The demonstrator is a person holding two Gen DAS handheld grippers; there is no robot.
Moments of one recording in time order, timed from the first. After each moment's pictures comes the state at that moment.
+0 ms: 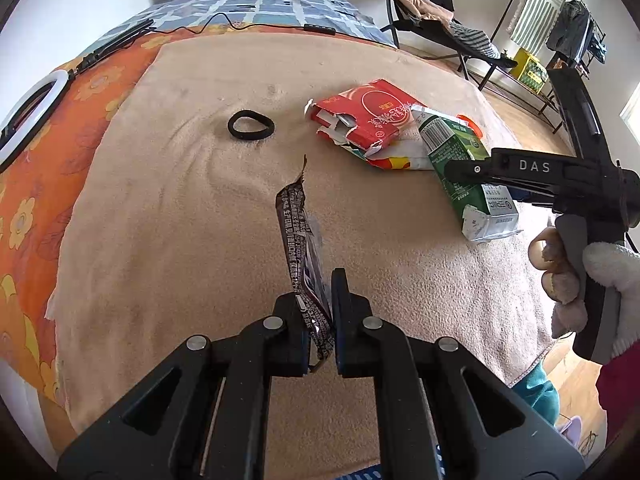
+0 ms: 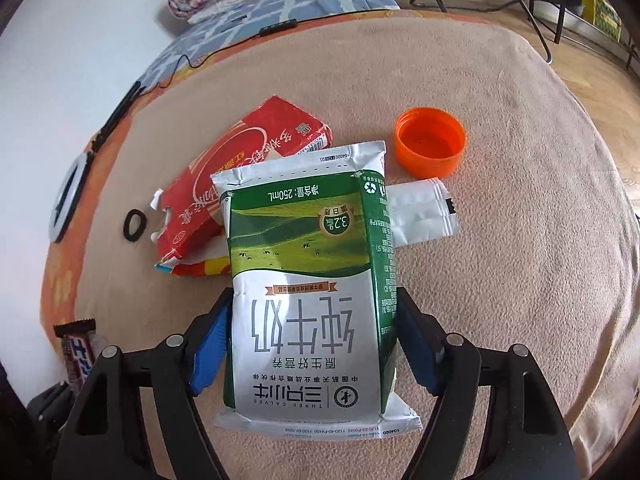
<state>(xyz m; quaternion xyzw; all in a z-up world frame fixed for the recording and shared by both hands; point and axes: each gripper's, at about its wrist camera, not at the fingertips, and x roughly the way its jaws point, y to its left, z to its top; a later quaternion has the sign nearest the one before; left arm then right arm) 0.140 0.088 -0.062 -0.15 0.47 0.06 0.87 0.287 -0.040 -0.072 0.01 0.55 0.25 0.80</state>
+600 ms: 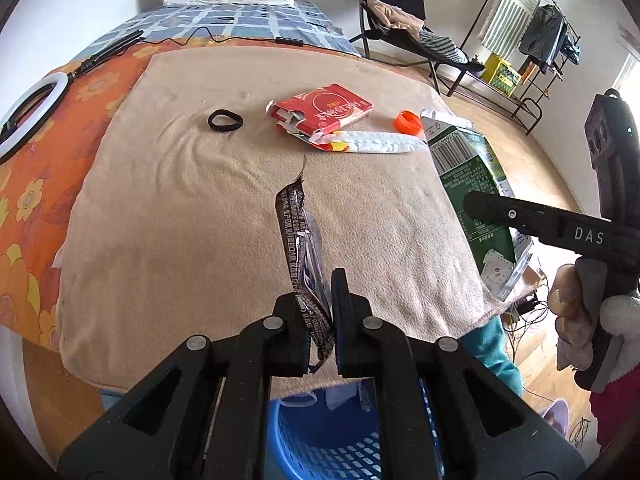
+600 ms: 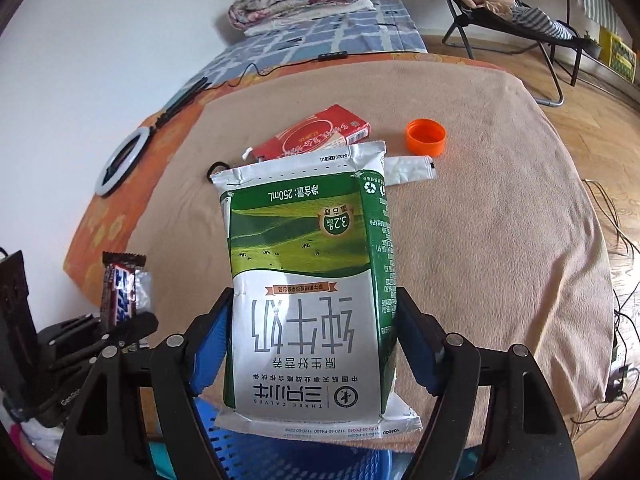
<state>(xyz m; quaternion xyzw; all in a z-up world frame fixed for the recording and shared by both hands) 0.077 0.050 -0.024 -0.16 0.45 0.02 0.88 0.176 -0.078 -0.013 -0.02 0.49 0.31 0.82</state>
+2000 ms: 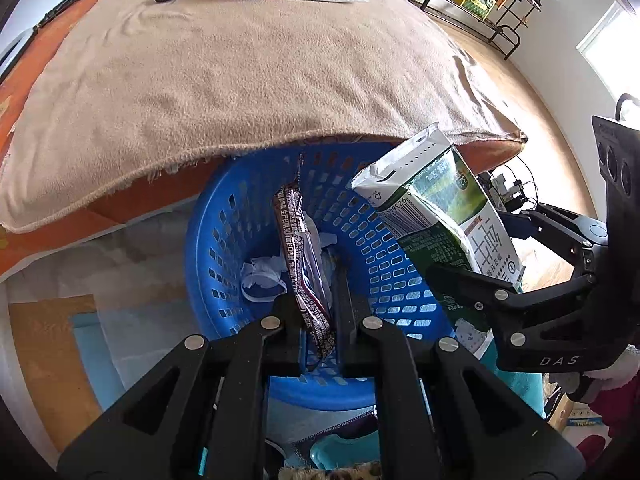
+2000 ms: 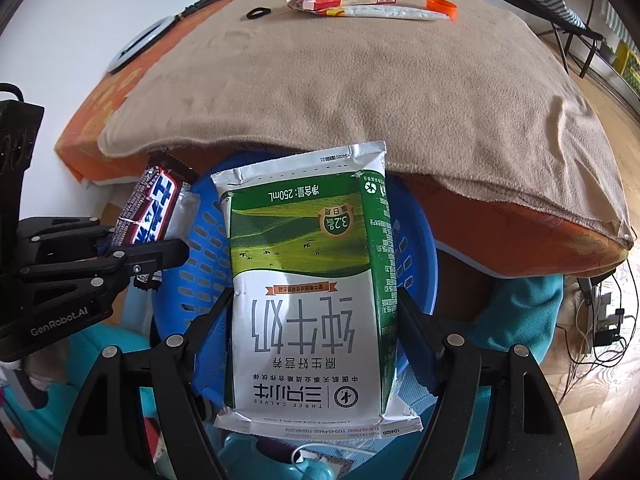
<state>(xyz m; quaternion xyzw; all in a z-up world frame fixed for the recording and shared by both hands) -0.013 -0.028 -0.099 -0.13 0.56 -0.05 0.82 0.020 -0.118 -0.102 -0.12 0.54 0.31 0.77</state>
